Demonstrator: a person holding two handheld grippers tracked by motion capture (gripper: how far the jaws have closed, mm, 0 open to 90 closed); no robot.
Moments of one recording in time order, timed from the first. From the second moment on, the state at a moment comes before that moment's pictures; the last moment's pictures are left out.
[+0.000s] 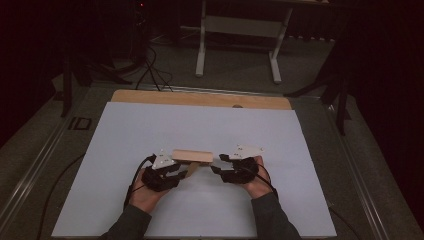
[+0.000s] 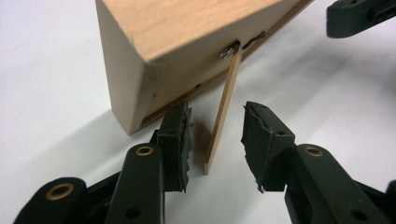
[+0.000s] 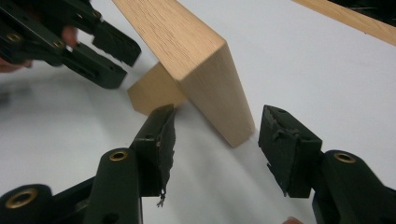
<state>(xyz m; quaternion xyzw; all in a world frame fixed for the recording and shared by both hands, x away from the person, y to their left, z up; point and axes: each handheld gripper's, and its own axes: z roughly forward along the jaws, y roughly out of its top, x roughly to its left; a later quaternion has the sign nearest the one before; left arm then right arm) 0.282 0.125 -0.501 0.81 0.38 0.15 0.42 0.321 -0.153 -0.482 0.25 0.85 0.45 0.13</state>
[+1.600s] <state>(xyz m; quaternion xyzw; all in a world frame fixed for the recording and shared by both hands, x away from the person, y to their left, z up) 0.280 0.124 -0.487 0.80 0.36 0.22 0.43 0.349 -0.140 -0.481 0.31 0.81 0.48 0.14</state>
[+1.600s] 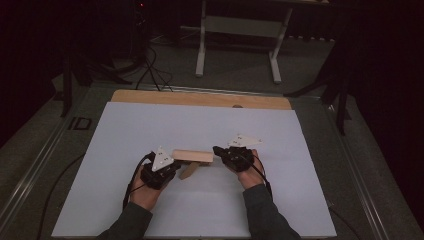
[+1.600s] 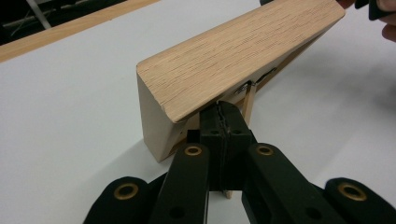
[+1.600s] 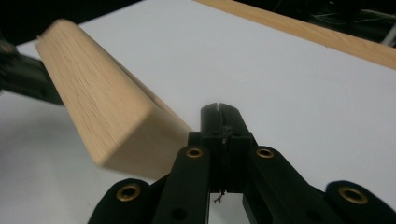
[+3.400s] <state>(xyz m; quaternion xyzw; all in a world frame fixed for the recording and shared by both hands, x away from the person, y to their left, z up) 0.286 0.101 -0.487 0.81 0.36 0.19 0.43 0.345 -0.130 -0.475 0.29 0.82 0.48 0.13</state>
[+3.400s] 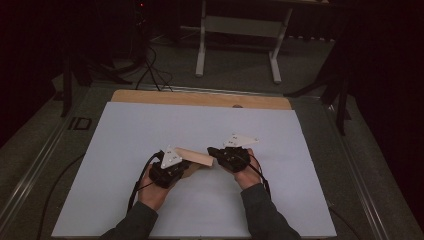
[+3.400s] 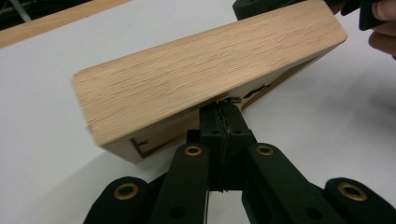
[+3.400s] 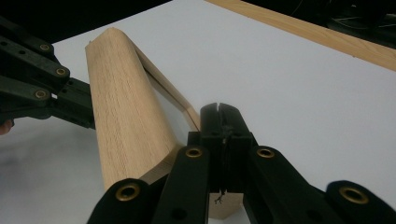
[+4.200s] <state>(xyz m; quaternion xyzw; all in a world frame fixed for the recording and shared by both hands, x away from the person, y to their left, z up) 0.286 0.088 -0.490 0.82 0.34 0.19 0.42 0.339 -0.131 -0.476 0.29 0.82 0.48 0.13</state>
